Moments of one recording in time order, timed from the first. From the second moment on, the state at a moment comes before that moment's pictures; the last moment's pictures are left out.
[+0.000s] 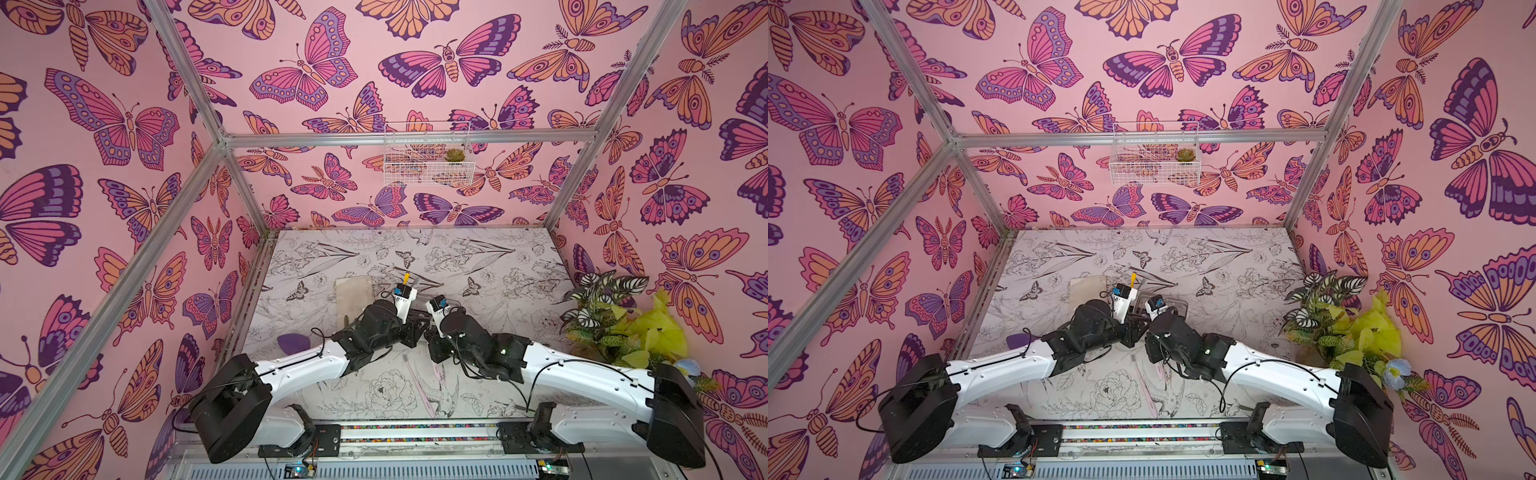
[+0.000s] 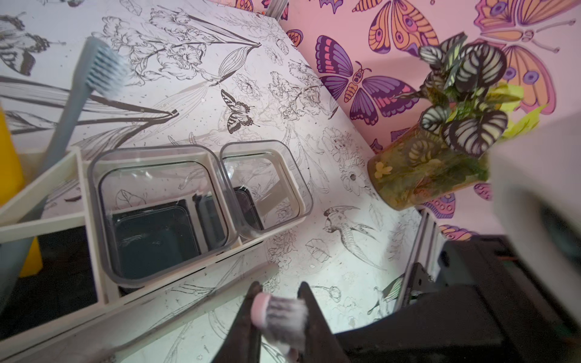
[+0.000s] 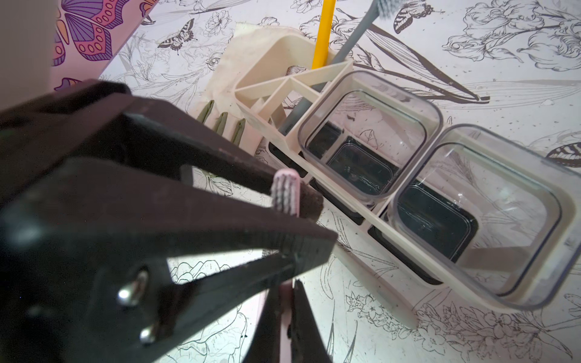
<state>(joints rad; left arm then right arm) -0.84 1.34 0.67 0.26 0.19 -0.52 1.02 1.21 0.79 -0.31 0.21 0.52</state>
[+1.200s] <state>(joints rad) -0.85 1.32 0.68 0.26 0.19 -0.46 1.02 1.20 0.79 -0.29 0.22 0.52</state>
